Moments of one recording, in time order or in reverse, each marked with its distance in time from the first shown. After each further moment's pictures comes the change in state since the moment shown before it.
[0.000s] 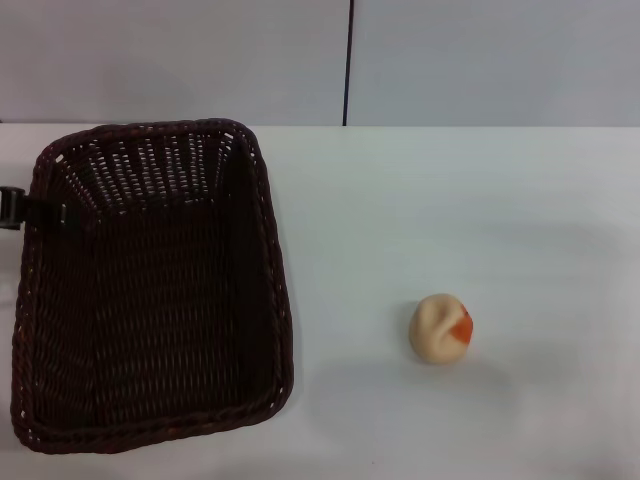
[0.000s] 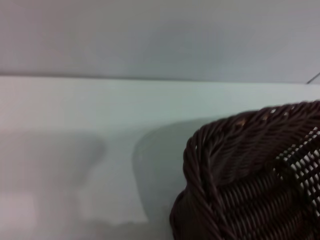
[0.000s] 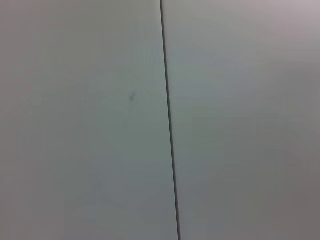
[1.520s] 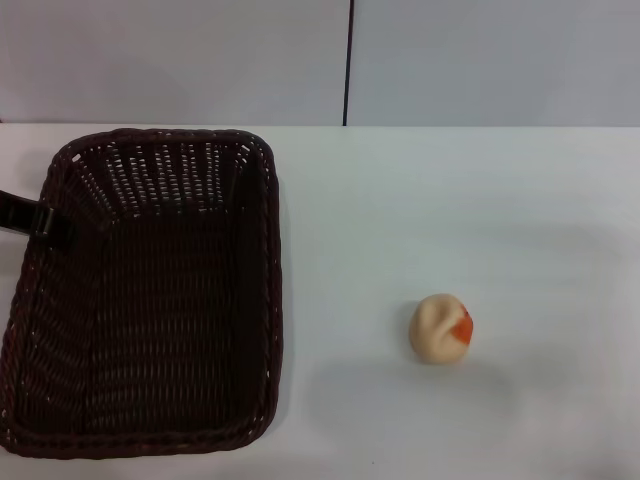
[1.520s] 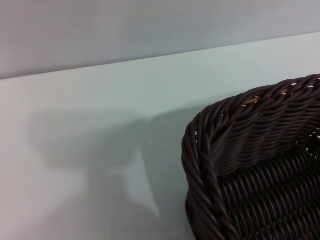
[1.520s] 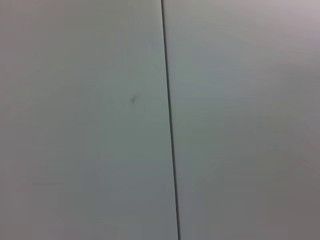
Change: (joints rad) left arm -0.018 0.000 0.220 0.027 0.108 -0.044 -0.066; right arm -0.002 -0.002 -0.003 -0.012 -0.007 -0.011 0.006
